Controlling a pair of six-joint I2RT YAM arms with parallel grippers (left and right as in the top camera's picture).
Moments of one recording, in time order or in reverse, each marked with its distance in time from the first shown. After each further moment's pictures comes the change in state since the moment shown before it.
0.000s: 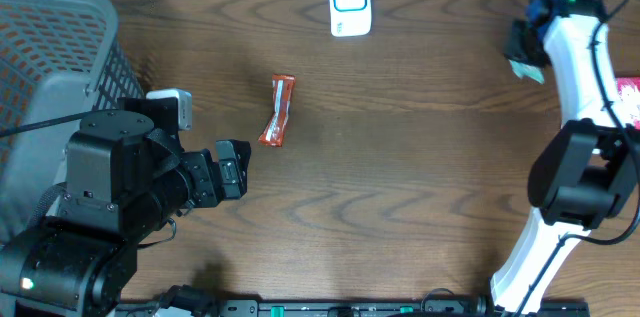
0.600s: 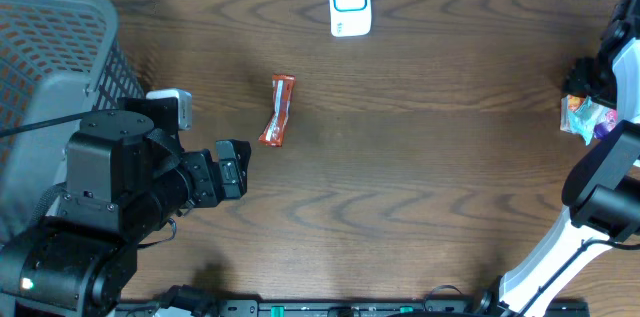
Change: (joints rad) left arm 0.000 0.000 0.000 0.000 0.000 0.000; right arm -0.260 0.007 -0.064 -0.029 0.044 -0.023
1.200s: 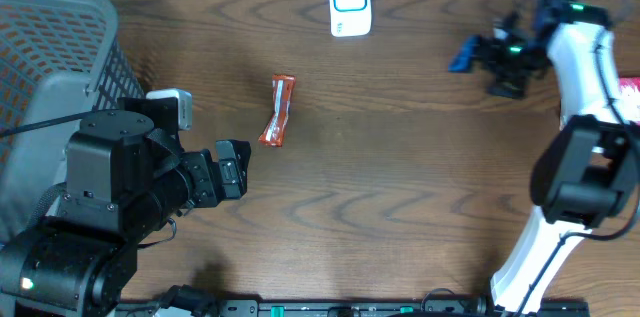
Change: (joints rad) left arm 0.000 0.000 0.000 0.000 0.000 0.000; right arm 0.268 0.000 0.000 -0.122 -0.804 -0.015
